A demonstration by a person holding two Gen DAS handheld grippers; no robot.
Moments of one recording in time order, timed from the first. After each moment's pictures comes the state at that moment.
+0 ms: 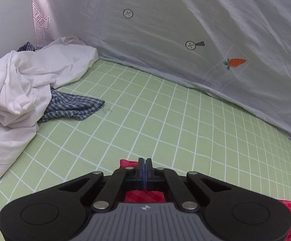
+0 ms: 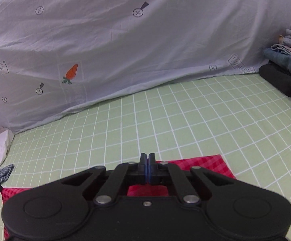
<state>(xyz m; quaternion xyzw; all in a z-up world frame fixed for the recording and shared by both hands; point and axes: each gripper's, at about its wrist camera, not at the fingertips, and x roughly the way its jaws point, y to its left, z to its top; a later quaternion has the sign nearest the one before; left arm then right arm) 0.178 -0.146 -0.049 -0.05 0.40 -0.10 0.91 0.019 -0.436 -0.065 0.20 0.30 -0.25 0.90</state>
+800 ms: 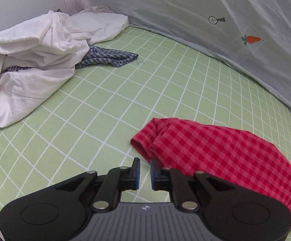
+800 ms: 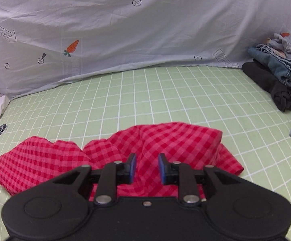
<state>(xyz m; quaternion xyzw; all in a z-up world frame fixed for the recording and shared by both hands) 0.108 -0.103 -0.078 -0.05 0.47 -0.05 0.88 -0.045 -0.419 -0.074 0.14 0.35 -0.25 0.89</state>
